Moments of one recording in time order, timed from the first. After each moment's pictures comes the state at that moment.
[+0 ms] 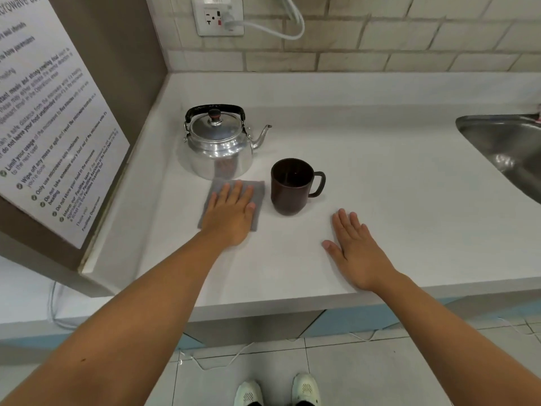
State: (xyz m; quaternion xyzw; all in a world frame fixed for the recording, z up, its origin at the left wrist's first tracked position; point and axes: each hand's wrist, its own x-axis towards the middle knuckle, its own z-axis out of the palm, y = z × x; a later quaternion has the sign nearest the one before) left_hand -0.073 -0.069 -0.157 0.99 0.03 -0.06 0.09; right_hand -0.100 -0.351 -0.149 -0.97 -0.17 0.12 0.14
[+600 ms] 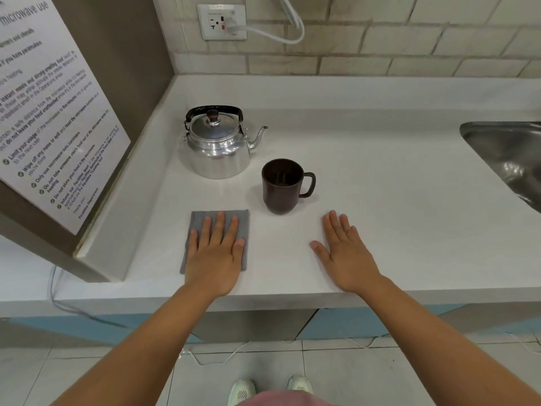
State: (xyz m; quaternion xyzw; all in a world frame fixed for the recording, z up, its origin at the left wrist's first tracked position) left_hand -0.167 -0.096 -0.161 0.99 0.10 -0.03 0.08; right_hand -0.101 -0.355 -0.150 -0.97 -0.18 0.11 0.13
